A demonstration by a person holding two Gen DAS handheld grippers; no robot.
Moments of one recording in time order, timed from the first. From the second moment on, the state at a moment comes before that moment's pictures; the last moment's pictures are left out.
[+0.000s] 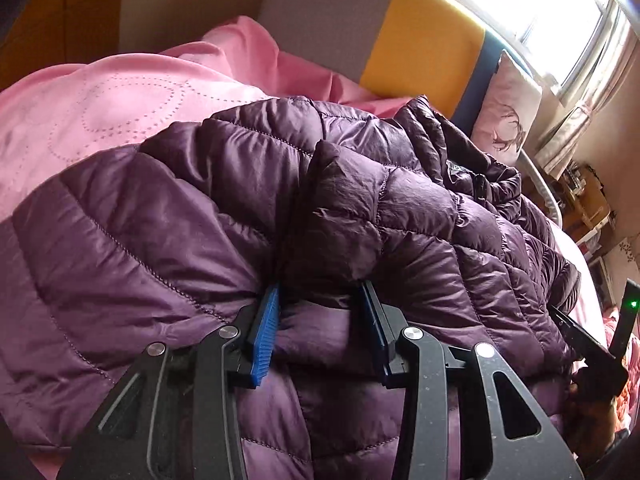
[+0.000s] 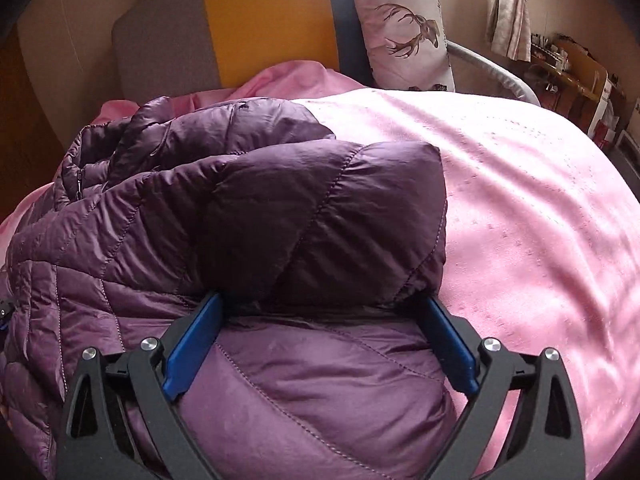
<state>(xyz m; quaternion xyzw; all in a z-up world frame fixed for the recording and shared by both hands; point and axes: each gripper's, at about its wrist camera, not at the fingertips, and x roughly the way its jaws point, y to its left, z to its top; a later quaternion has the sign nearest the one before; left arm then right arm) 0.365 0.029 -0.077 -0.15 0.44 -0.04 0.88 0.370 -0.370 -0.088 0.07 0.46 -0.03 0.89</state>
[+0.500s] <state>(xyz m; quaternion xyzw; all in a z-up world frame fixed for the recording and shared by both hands) 0.310 0.045 -0.048 -0.18 0.41 0.00 0.90 0.319 -0.344 -0.033 0.06 0.42 0.02 0.90</state>
